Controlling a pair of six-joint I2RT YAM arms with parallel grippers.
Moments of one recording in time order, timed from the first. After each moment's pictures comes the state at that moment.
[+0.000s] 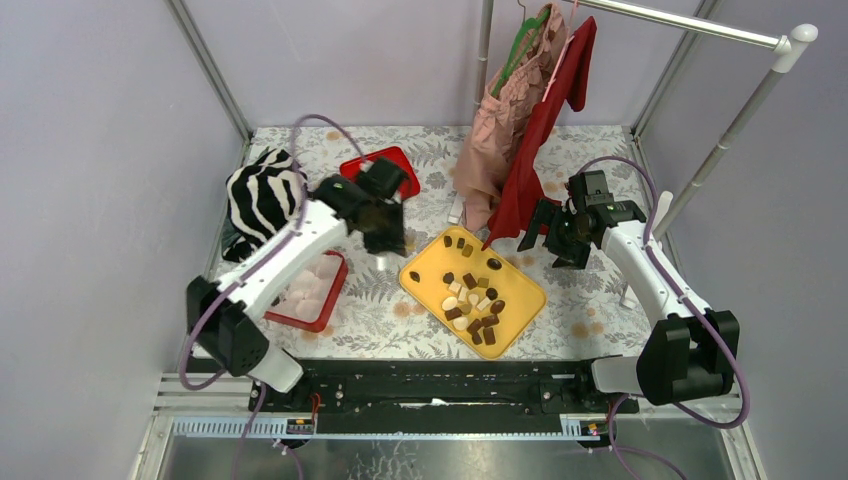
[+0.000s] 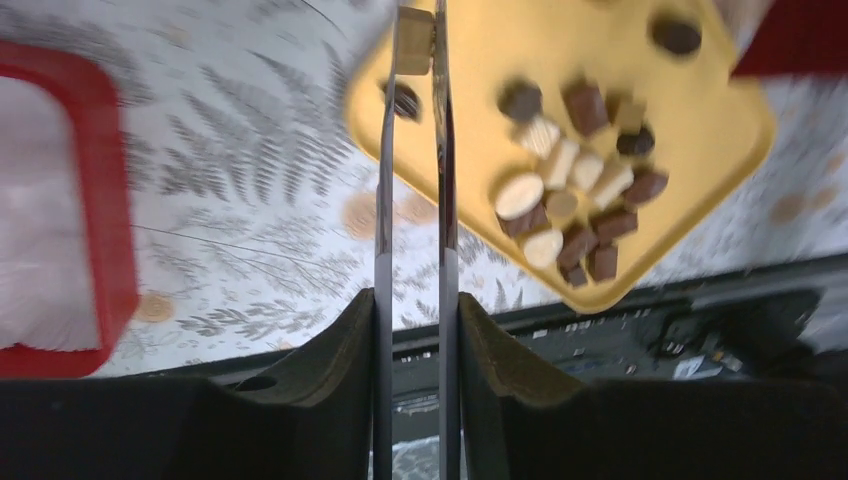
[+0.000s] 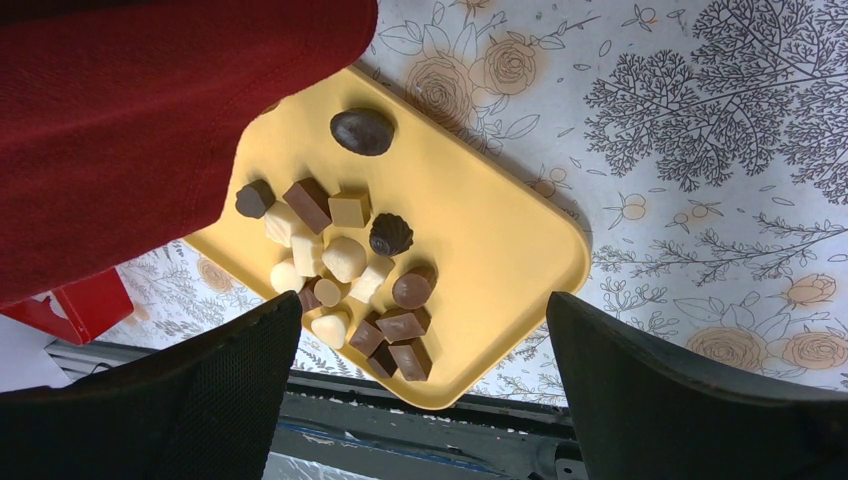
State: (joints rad) left arm -0.69 1.56 1.48 -1.09 0.02 -0.63; right arm 0.14 1.33 1.05 -0.86 -0.22 0.50
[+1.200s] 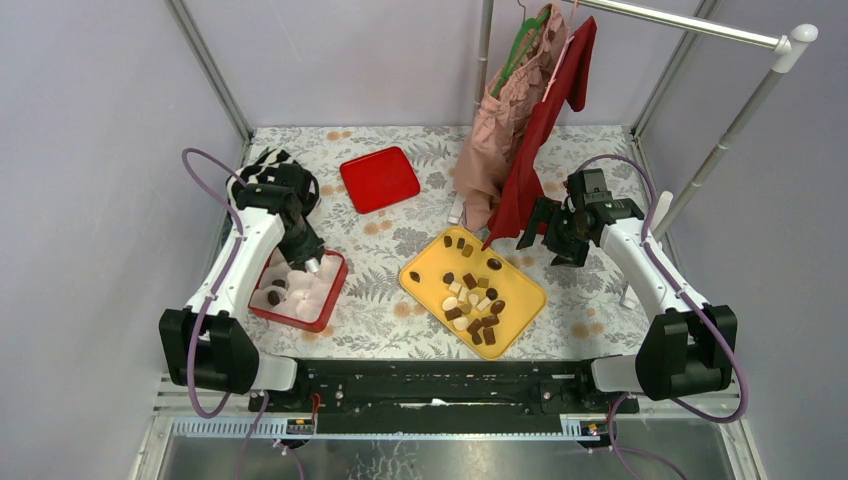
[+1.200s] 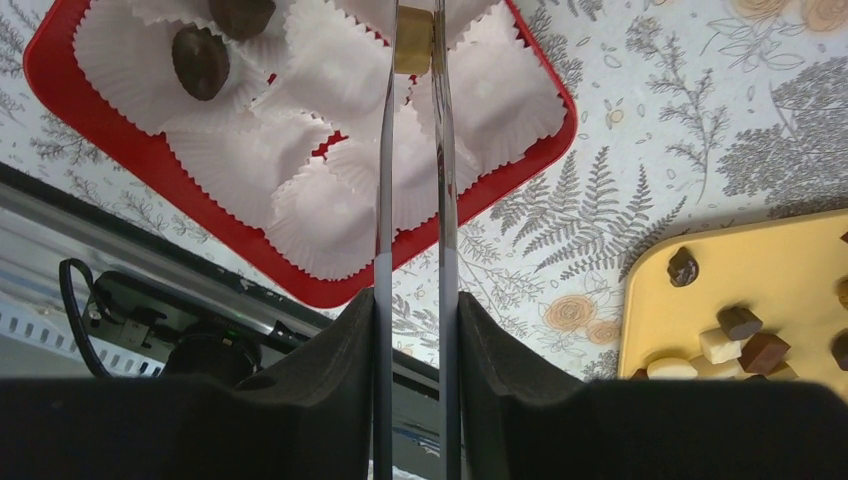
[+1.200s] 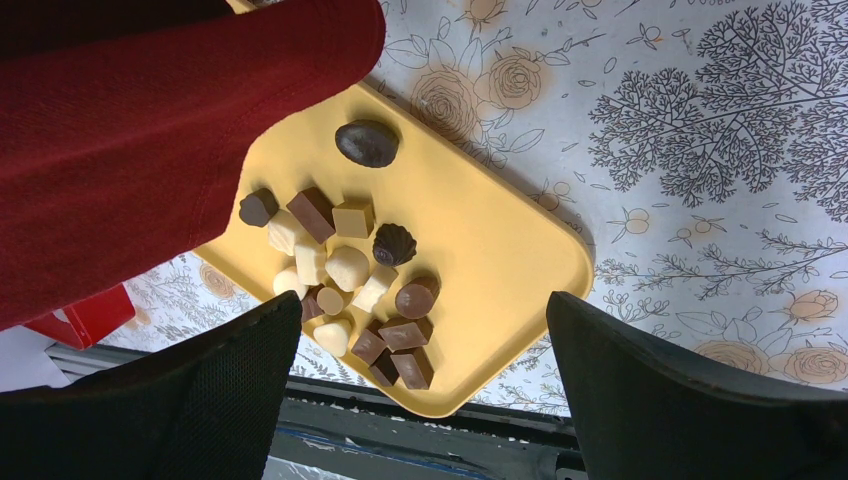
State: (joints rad) left arm -0.10 1.37 1.24 -1.22 -0.14 -0.73; right arm 0.14 1.35 1.06 -0.84 -0.22 0.50
